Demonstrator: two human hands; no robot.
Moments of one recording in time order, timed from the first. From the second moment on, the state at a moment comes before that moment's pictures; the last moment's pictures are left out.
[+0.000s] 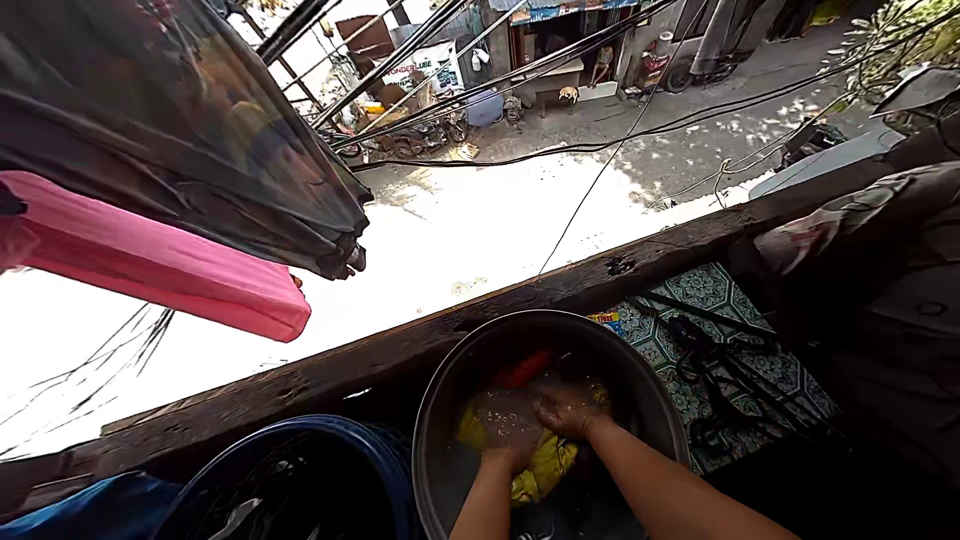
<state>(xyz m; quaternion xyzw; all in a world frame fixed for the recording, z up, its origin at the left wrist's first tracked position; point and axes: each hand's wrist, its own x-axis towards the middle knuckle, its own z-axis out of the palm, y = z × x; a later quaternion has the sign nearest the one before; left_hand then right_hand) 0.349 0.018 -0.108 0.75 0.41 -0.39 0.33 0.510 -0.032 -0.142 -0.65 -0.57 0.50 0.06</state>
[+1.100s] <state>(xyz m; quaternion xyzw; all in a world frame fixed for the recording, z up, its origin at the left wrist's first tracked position) 0.286 -0.038 0.030 0.75 0.45 0.23 0.43 0.542 -0.067 0.080 -0.41 -0.61 0.53 0.42</state>
